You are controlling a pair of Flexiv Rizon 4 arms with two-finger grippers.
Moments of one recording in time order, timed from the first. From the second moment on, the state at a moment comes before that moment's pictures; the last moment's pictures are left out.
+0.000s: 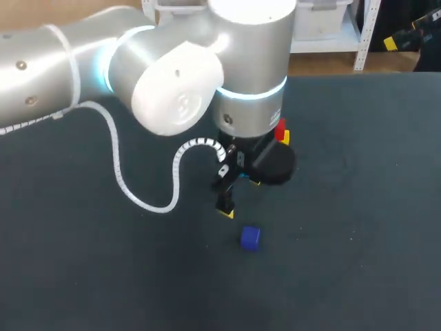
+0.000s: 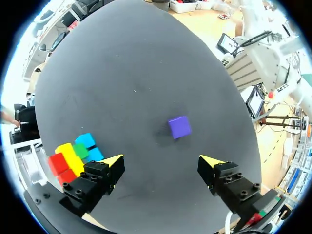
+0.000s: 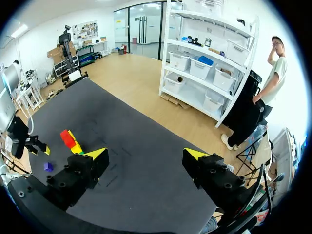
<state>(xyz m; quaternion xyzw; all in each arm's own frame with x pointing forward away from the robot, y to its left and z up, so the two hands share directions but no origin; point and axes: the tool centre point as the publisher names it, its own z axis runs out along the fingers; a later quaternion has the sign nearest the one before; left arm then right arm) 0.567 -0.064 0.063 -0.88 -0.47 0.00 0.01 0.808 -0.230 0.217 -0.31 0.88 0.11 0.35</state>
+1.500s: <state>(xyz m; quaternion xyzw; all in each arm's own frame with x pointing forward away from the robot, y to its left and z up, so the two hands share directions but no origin) 0.532 -0.076 0.048 -0.80 -0.59 0.06 0.00 0.808 -0.230 0.217 -0.31 0.88 0.11 0.35</state>
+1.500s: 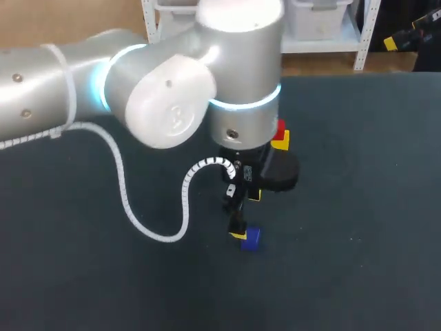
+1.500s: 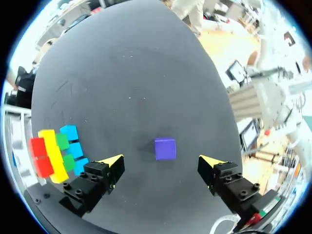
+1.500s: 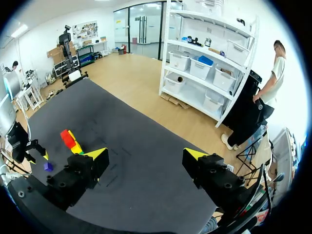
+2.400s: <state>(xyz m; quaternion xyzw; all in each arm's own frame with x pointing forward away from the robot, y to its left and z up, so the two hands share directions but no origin) 0.507 -0.094 0.011 -0.77 -0.63 0.08 0.01 0.808 -0.230 0.217 -0.31 0.88 0.11 0.35</state>
